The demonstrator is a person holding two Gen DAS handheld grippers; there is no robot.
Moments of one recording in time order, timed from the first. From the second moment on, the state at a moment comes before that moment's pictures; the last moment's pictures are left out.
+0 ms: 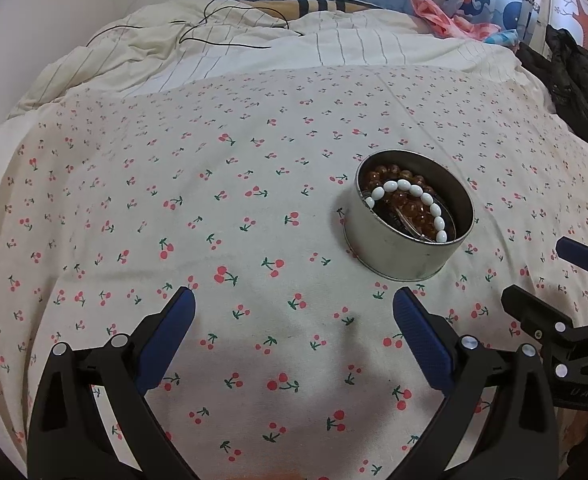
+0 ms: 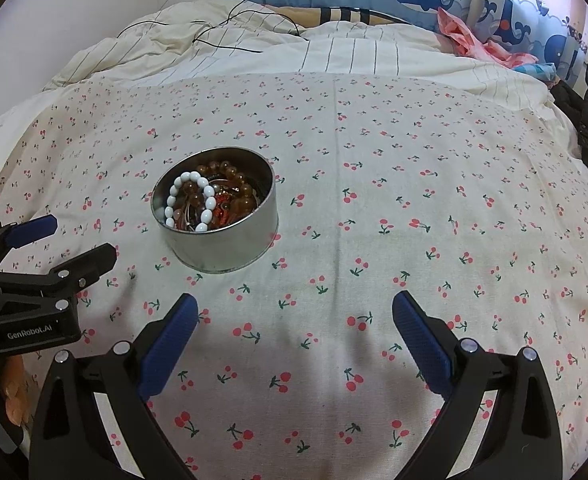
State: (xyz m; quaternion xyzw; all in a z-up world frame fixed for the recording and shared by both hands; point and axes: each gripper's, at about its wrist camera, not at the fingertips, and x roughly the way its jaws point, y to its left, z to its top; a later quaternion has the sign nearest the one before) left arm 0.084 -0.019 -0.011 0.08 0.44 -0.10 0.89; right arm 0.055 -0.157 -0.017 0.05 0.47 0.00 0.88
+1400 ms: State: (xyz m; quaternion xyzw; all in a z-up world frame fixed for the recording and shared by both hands) left arm 0.087 -0.015 -0.011 0.07 0.44 -0.09 0.89; right arm 0.055 -0.158 -0.020 0.04 0.48 0.01 0.88
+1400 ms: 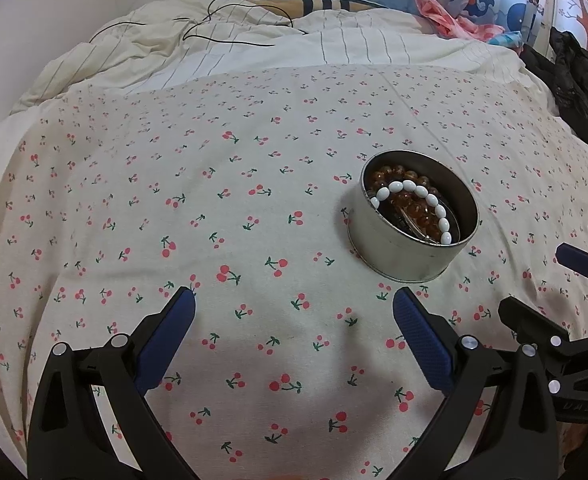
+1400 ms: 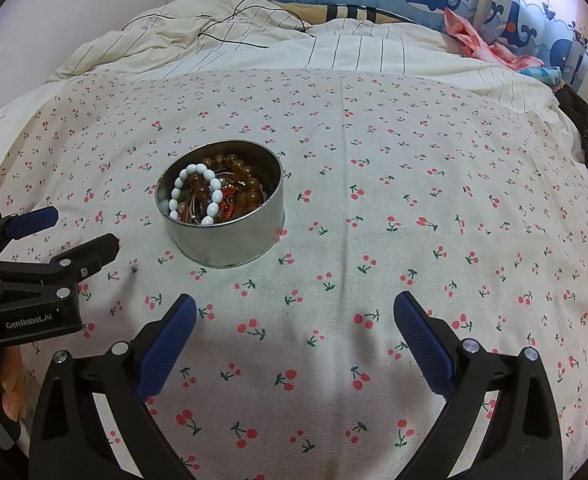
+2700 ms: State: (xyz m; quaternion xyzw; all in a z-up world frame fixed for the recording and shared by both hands) left arm 0.096 -0.007 -0.022 0.05 0.48 -0.10 0.87; right arm 0.057 -0.156 -0.021 0.04 0.48 0.02 0.88
